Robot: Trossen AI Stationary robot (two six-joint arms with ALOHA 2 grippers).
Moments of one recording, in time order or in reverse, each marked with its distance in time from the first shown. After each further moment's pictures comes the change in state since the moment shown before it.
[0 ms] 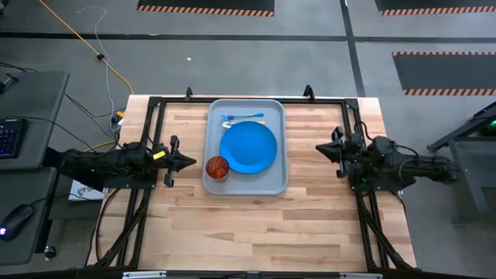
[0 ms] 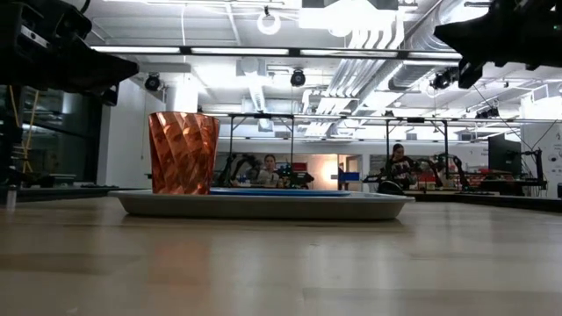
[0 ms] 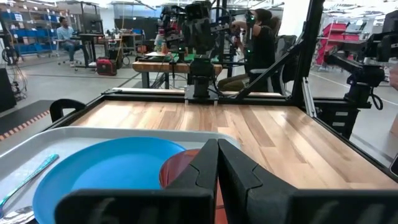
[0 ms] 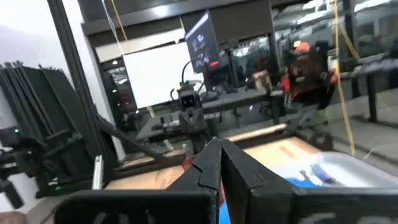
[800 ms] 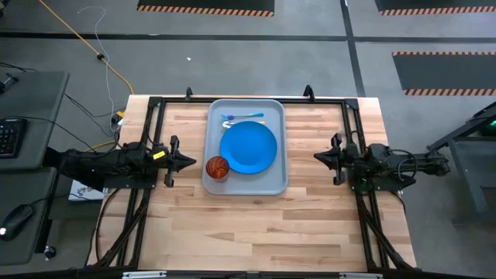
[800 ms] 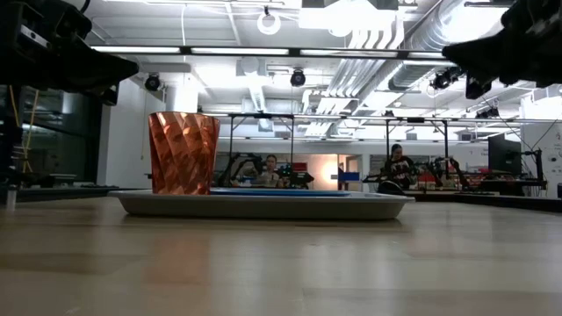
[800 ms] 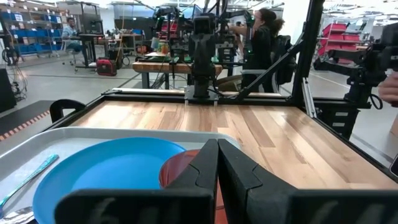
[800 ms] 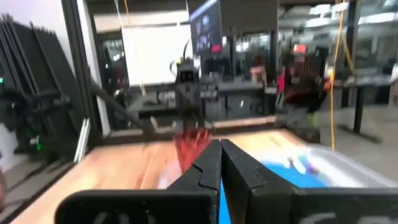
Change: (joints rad) left arm 0.000 0.000 0.001 0.001 0.000 0.000; right arm 0.182 -0.133 -0.104 -0.066 0.173 -0.194
